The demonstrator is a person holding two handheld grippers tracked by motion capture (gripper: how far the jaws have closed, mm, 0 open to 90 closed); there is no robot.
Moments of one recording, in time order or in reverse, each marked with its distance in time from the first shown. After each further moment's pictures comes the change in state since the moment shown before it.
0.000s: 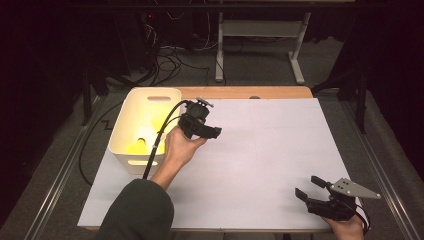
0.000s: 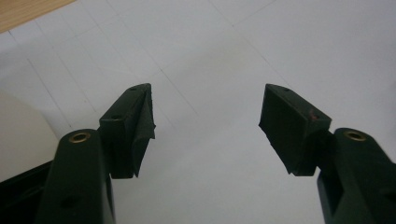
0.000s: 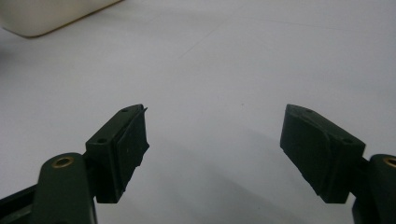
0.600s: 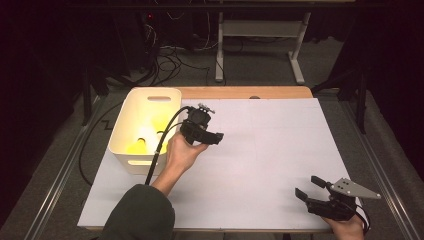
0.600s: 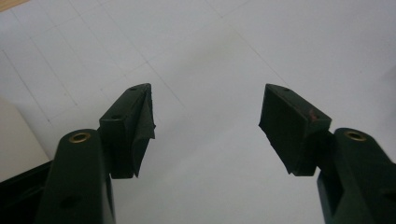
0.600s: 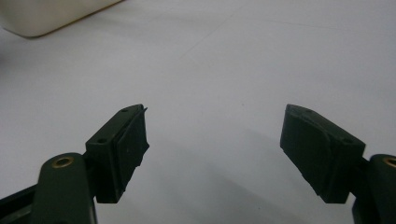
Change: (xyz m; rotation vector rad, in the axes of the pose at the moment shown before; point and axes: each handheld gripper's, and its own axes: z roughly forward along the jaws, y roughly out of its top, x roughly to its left) left arm -0.008 -0.012 0.008 -0.002 -0.025 0.003; right arm 0.000 0.000 0.000 -0.001 0.001 0.002
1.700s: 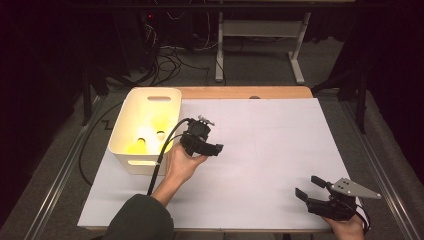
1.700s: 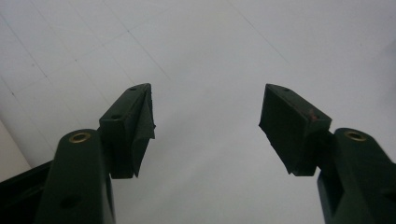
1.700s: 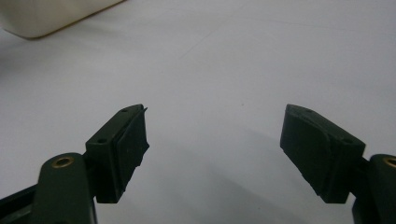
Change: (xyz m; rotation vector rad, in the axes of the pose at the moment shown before) left arm -0.005 -0.028 0.012 0.023 -0.028 -0.001; right arm -0.001 0.000 0.000 0.000 0.003 0.004
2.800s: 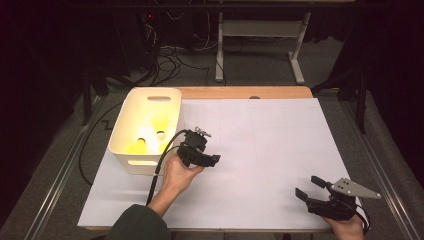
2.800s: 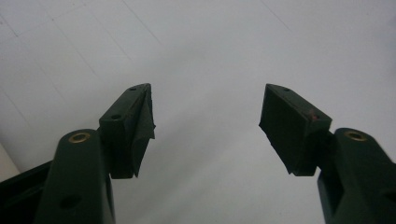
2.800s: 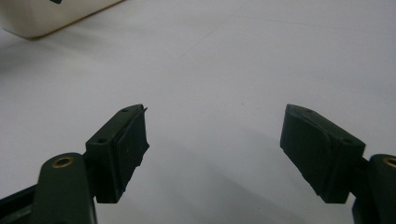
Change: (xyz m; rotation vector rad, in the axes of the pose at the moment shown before) left arm -0.001 -0.030 0.010 0.017 -0.025 -0.005; right arm 0.000 0.000 0.000 0.002 -0.001 0.003
